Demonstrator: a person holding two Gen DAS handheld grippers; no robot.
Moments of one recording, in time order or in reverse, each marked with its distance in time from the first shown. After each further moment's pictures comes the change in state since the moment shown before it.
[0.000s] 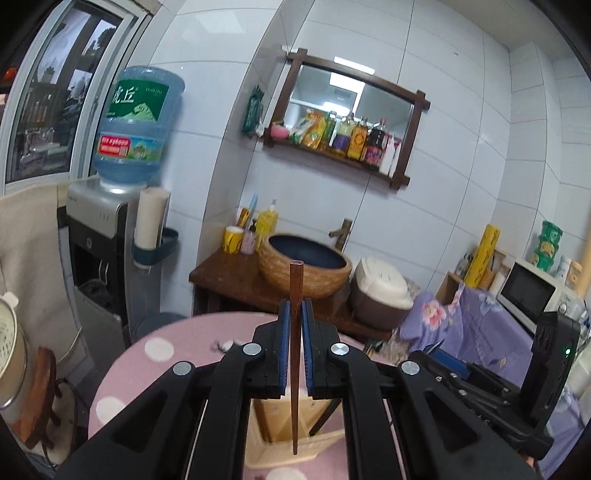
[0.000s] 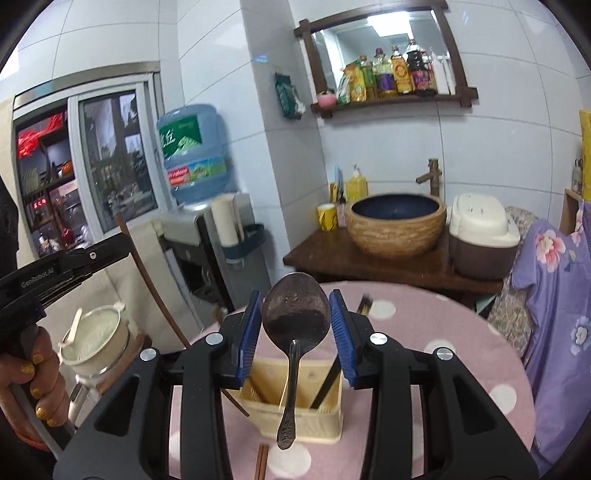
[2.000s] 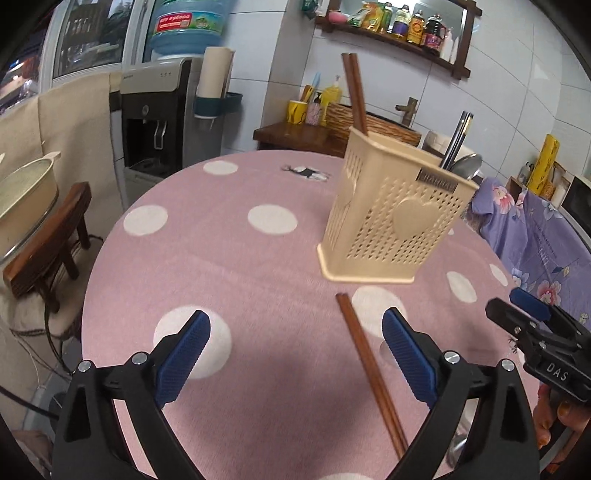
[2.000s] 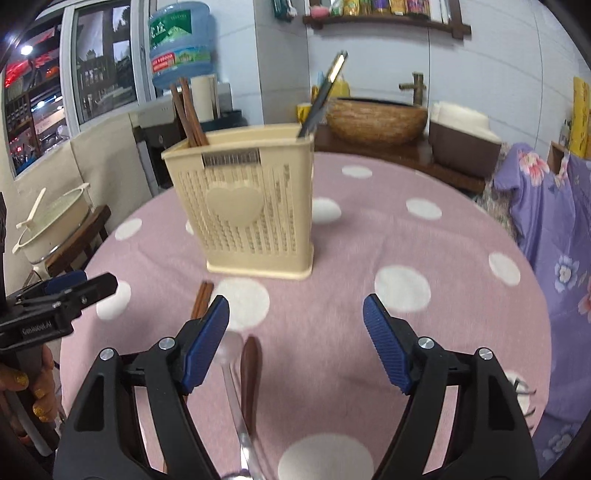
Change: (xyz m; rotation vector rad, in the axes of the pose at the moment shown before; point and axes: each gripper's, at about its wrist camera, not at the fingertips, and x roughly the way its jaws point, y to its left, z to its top) left arm -0.003 0.065 -0.240 -0.022 0.359 0.249; right arm 0.001 -0.020 -0.226 -0.073 0.295 -0.110
